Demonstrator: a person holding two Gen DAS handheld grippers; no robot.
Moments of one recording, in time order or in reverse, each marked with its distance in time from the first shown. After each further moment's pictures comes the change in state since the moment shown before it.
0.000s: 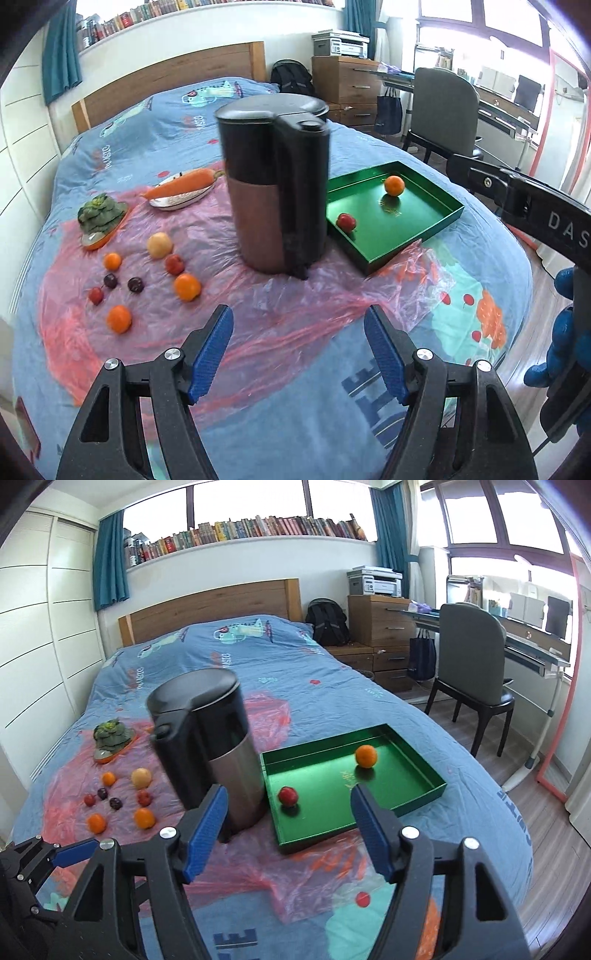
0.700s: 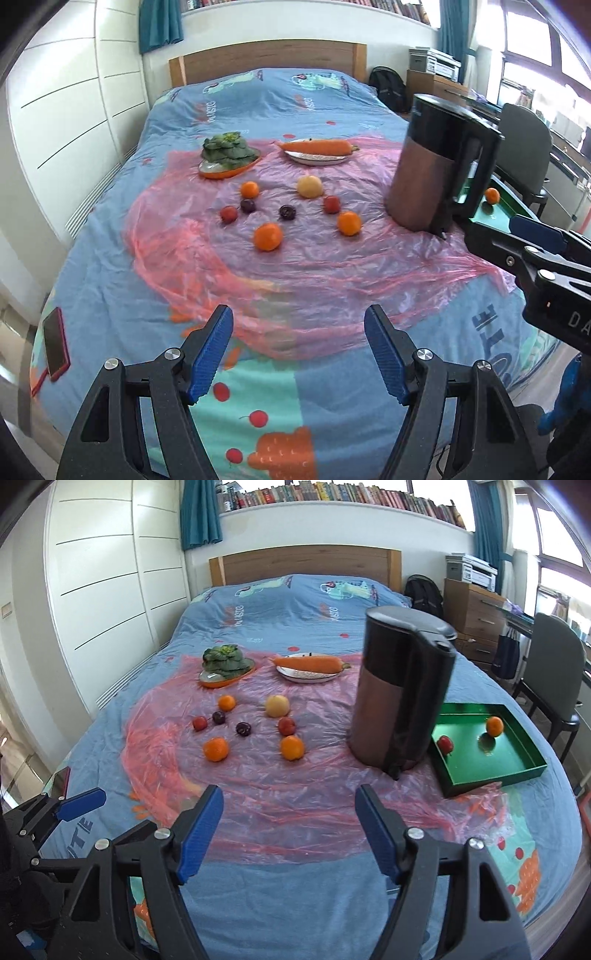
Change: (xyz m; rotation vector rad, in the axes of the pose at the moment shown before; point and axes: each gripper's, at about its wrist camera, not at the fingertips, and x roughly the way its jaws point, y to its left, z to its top) left arm -0.050 0.166 -0.110 -0.245 0.004 0.206; right arm -0.010 0.204 -0.073 -0.198 0.158 0.235
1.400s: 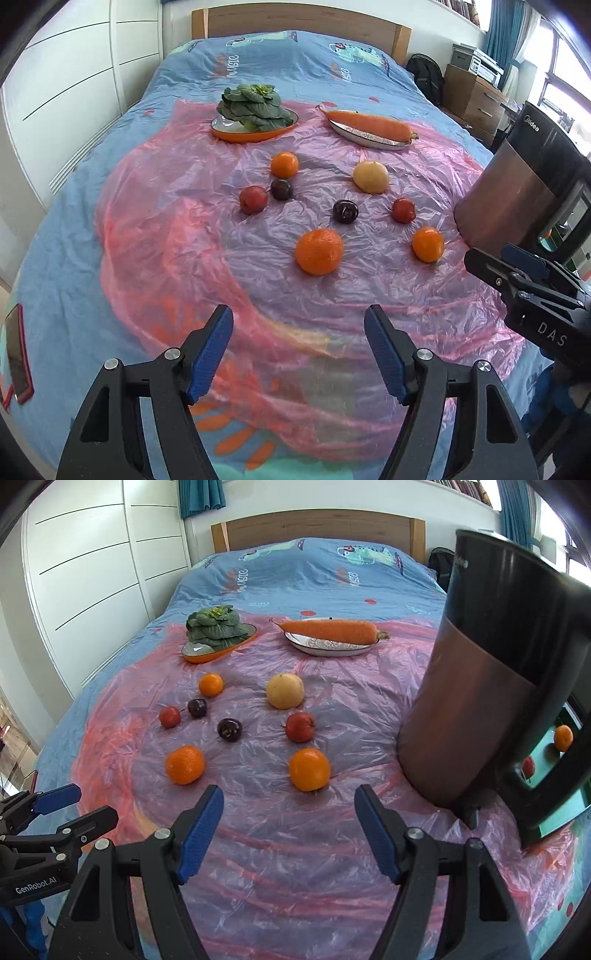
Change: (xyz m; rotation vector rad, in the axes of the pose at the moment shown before) left arm 0.139 0.063 0.047 -0.110 0.114 -0.032; right arm 0.182 -0.007 0.034 0.002 0.112 0.036
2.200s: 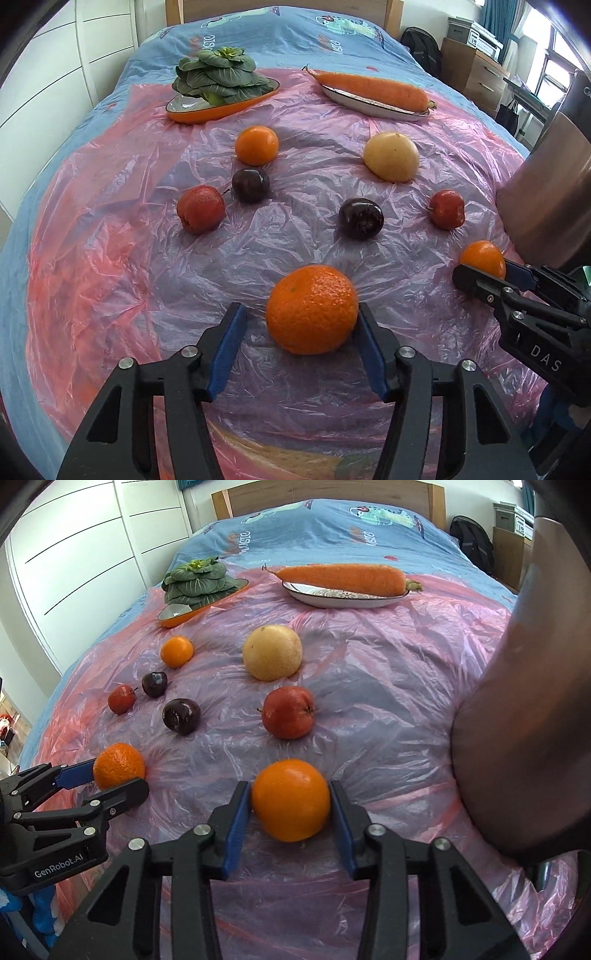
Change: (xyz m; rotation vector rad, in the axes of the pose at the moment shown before) left arm 0.100 -0.010 0.029 0.066 0.067 0.008; right arm 0.108 -0.018 0.007 -0.002 0.121 0.075
